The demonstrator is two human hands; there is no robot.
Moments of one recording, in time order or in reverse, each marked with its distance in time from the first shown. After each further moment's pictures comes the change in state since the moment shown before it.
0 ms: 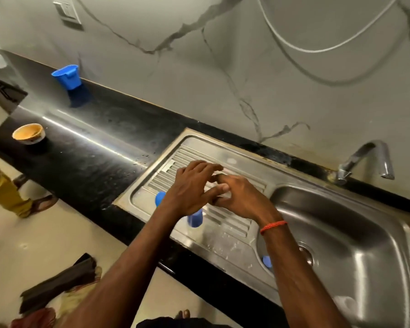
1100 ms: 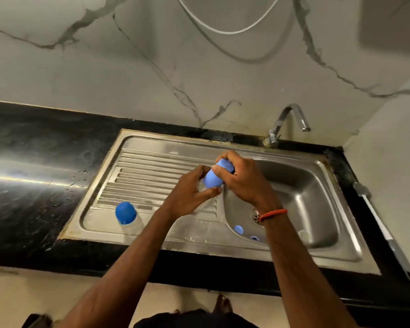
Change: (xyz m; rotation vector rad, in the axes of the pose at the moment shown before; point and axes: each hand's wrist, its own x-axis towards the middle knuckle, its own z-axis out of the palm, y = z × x) left_hand 0.016 0.039 0.055 -0.633 -0.219 0.186; right_hand -0.075 0.007 -0.022 0.125 0.553 0.262
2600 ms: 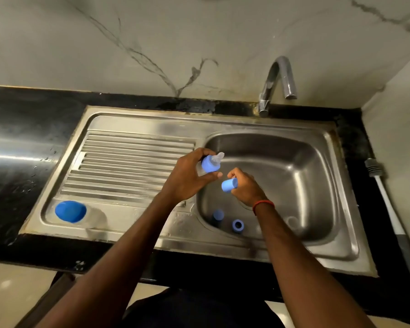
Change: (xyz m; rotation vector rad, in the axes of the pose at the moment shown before) left_hand 0.080 -0.015 0.110 0.158 0.020 -0.076; right_hand 0.003 0.272 0.040 0.039 -0.275 0.403
